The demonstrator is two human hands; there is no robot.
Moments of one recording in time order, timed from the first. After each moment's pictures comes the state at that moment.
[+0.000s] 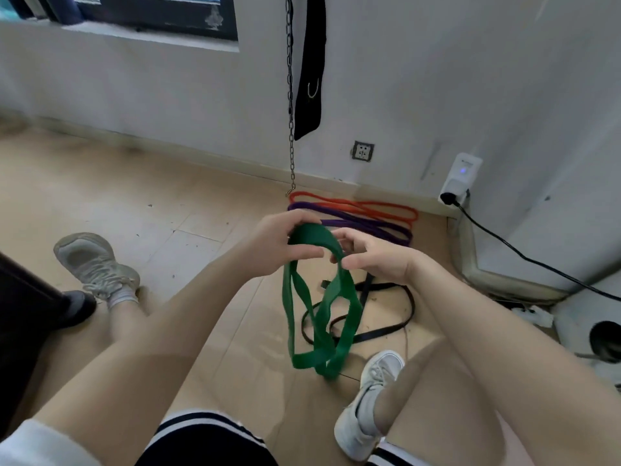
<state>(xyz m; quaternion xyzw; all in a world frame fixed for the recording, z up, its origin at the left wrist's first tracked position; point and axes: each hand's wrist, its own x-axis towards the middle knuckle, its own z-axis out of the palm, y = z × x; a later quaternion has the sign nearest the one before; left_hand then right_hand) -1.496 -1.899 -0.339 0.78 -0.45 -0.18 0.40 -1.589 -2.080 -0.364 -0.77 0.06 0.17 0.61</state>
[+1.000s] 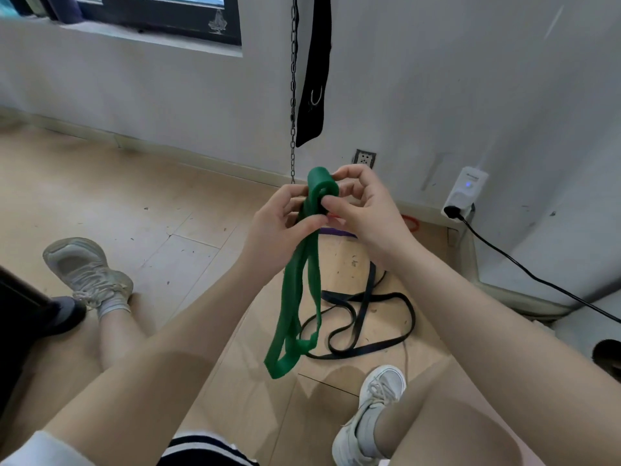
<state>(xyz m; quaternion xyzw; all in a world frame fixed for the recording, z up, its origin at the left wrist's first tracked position) -1.489 -1.915 -0.335 0.67 -0.33 -0.13 0.65 -1.559 -2.044 -0.307 -0.72 0.08 -0.18 0.67</state>
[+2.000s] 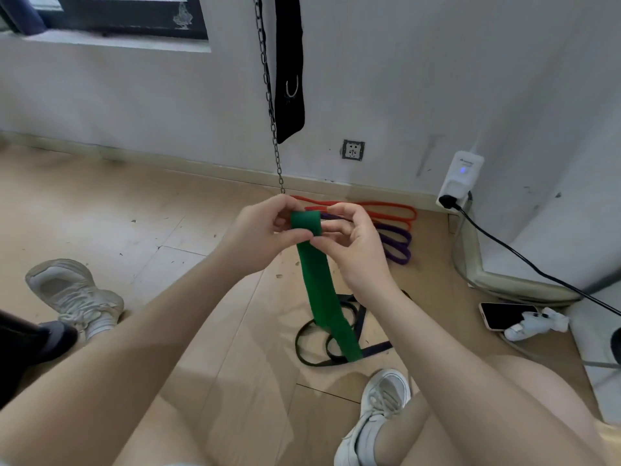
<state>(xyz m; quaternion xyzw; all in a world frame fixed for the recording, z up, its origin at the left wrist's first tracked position) -1.463 -1.957 -0.333 0.80 -0.43 -0.08 0.41 -1.560 -2.078 -0.373 -0.68 0.16 -0.24 0.67</state>
